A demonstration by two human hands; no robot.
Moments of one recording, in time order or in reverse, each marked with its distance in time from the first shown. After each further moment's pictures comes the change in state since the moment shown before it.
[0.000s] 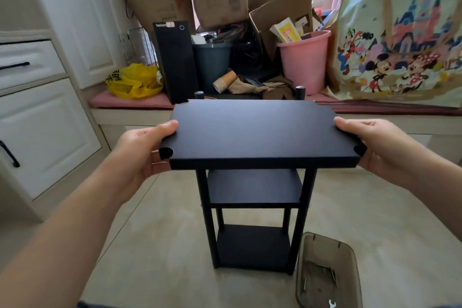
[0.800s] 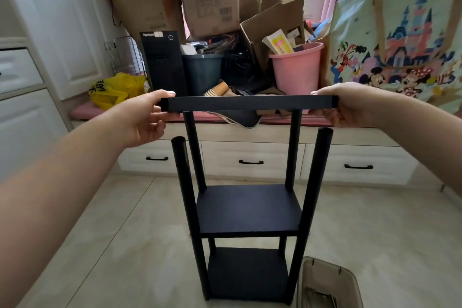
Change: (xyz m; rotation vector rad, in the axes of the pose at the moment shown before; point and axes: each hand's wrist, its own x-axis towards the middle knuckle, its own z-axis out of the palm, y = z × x) left_hand 0.115 0.063 0.031 0.079 -0.026 -0.252; right_hand 0.128 -0.075 0.011 -0.280 -0.020 0.202
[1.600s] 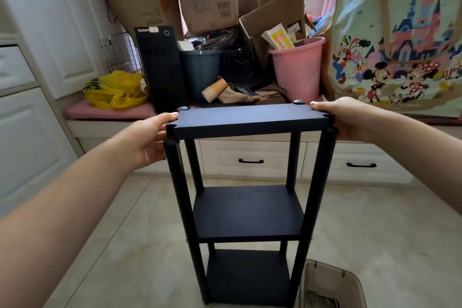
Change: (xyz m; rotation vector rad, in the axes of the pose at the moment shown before) left_hand 0.027 -0.045 0.012 0.007 -0.012 -0.003; right_hand 0.031 0.038 0.006 -0.037 0.088 -0.042
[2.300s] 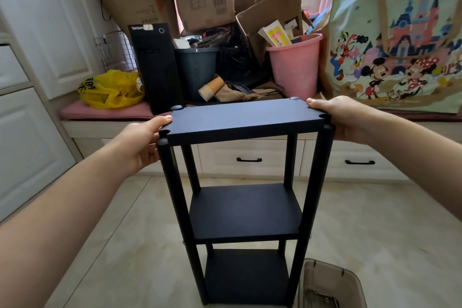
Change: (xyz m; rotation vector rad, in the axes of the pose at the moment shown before) left_hand 0.004 -0.011 0.003 -0.016 0.048 0.076; right_hand -0.002 0.005 0.004 0.001 0.035 -0.052
